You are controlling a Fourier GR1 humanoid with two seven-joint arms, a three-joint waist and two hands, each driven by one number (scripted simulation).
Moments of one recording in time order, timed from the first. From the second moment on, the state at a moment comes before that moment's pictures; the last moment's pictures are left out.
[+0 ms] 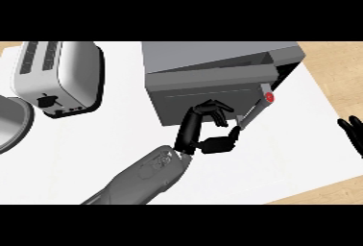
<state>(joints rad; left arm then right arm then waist) -0.74 0.00 -0.87 -0.91 0.63 0.69 -0.47 0.14 -0.38 -0.20 -1.85 -0.34 0.57 -0.39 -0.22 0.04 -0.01</state>
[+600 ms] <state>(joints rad) -0.78 0.00 -0.86 -0.91 0.78 0.80 -0.49 -0.01 -0.54 -0.34 -1.92 -0.18 0.49 -0.40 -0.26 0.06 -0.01</state>
